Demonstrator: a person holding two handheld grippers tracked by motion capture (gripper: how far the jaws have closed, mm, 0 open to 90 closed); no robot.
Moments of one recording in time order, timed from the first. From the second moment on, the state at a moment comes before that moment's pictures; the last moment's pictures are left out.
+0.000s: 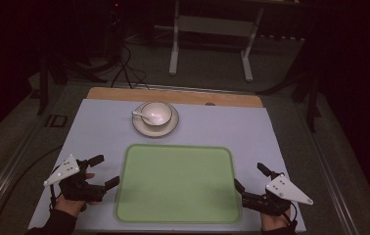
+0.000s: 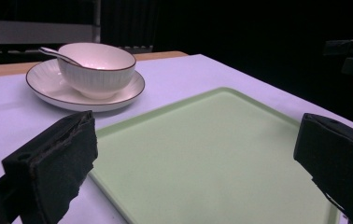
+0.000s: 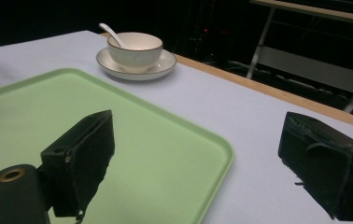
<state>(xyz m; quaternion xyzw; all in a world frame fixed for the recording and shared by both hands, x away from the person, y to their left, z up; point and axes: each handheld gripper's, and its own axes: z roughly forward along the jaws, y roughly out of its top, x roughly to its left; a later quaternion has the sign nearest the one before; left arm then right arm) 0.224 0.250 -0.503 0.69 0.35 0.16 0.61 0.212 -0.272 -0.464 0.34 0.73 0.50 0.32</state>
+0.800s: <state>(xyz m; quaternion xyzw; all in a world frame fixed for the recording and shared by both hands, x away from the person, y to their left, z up) 0.225 0.225 -0.447 0.72 0.28 0.15 0.61 0.205 -0.260 -0.461 0.32 0.74 0.50 0.33</state>
